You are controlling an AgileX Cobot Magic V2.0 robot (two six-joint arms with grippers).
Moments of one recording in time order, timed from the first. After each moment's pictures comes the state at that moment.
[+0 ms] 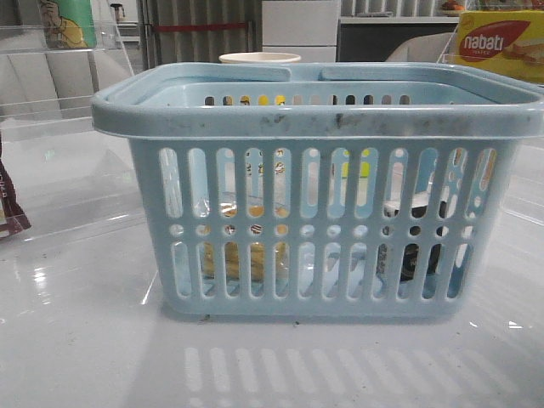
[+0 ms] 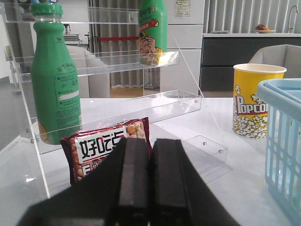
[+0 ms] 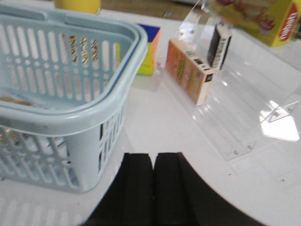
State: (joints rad) left arm -0.06 -0.01 0.01 0.00 0.02 0.02; right arm 0.07 0.25 -0.33 0.10 0.42 -0.11
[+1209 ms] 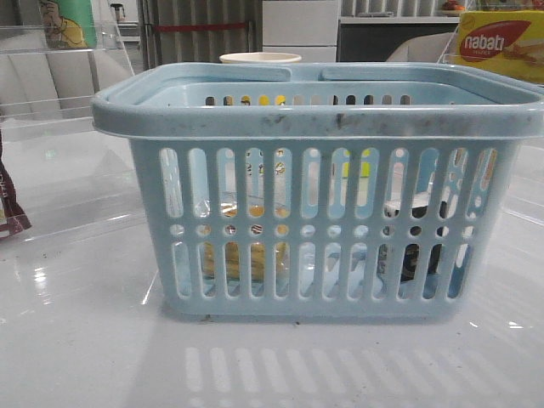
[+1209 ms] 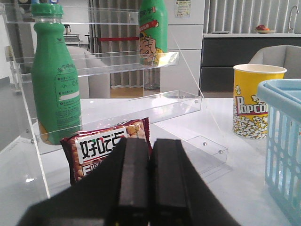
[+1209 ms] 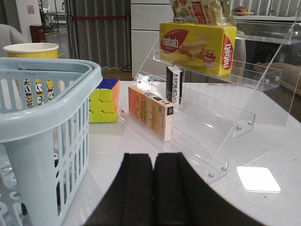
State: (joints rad) left arm -0.06 -0.01 0.01 0.00 0.02 0.02; right arm -0.02 -0.01 0.03 0.08 0.03 -0.03
